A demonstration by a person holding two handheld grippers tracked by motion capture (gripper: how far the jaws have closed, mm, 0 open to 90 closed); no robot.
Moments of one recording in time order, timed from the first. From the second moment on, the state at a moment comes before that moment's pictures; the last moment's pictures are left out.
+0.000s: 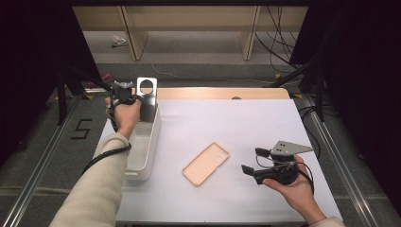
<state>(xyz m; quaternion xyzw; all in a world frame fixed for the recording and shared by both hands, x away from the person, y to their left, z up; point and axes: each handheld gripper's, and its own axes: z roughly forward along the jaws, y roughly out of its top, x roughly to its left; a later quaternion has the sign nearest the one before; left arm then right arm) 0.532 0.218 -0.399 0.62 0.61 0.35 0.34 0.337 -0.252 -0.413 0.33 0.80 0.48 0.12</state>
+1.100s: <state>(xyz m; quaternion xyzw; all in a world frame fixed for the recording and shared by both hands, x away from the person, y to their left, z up) 0.530 0.219 -0.408 0.64 0.61 0.34 0.32 0.337 -0.252 -0.413 0.33 0.80 0.48 0.12</state>
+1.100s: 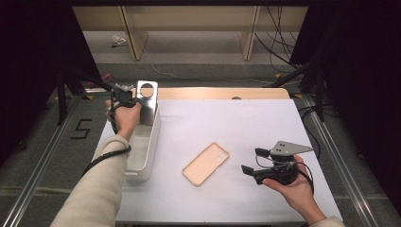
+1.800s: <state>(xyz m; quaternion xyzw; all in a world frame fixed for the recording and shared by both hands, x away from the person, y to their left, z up) 0.533 0.215 -0.412 0.65 0.62 0.33 0.30 0.337 -0.252 -0.413 0.33 0.80 0.48 0.12</state>
